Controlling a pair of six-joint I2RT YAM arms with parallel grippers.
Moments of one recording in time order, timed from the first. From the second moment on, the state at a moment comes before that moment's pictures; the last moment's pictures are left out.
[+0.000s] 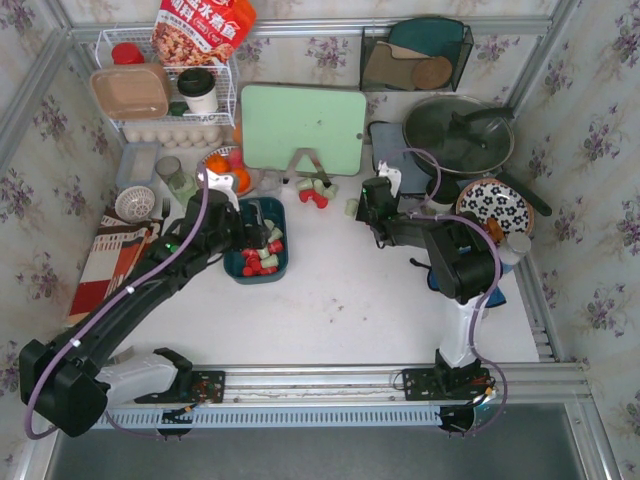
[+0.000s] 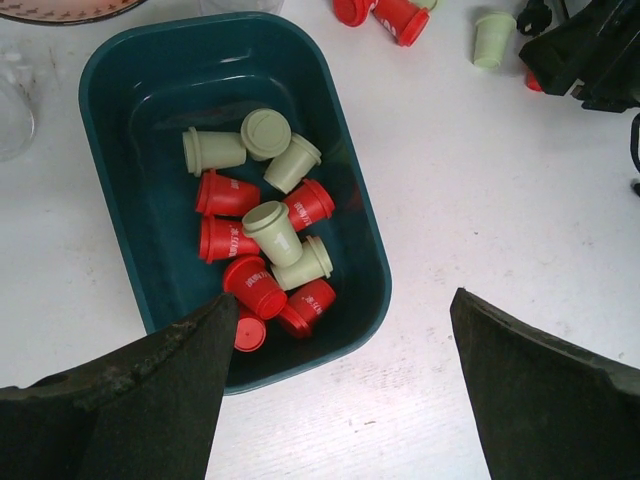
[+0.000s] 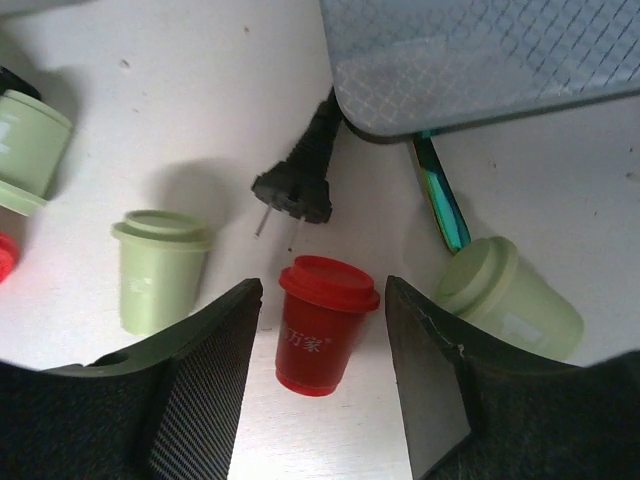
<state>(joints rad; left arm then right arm) -0.53 1.15 0.96 -0.41 -0.06 -0.40 0.39 1.95 1.06 0.25 0.37 0.41</state>
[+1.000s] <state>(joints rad) -0.53 1.05 0.86 -0.41 -0.11 -0.39 0.59 1.73 1.00 0.23 0.26 0.42</state>
